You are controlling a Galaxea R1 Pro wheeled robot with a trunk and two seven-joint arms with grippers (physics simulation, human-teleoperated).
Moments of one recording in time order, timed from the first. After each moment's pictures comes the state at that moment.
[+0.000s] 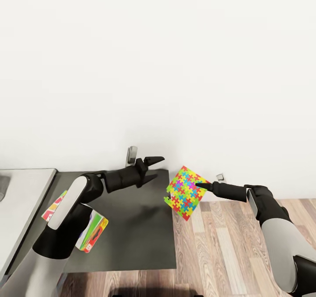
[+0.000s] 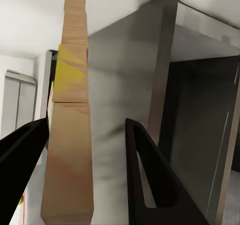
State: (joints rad) left arm -0.67 0.09 -0.33 -1.60 1.87 0.75 0.51; right arm -0.88 -0.16 -0.37 -0.63 0.20 0.73 1.33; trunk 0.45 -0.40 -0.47
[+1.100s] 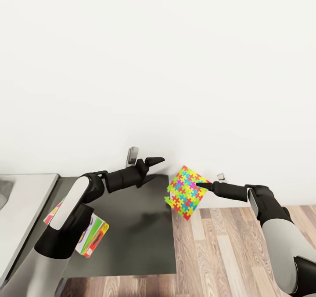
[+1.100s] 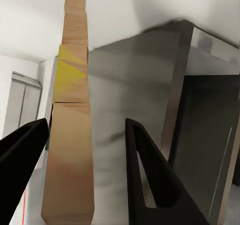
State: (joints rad) left arm -0.67 0.08 -0.33 -1.59 1.82 0.75 0.50; right arm -0.87 -0.16 -0.37 -0.65 0.20 0.73 1.33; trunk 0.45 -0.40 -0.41
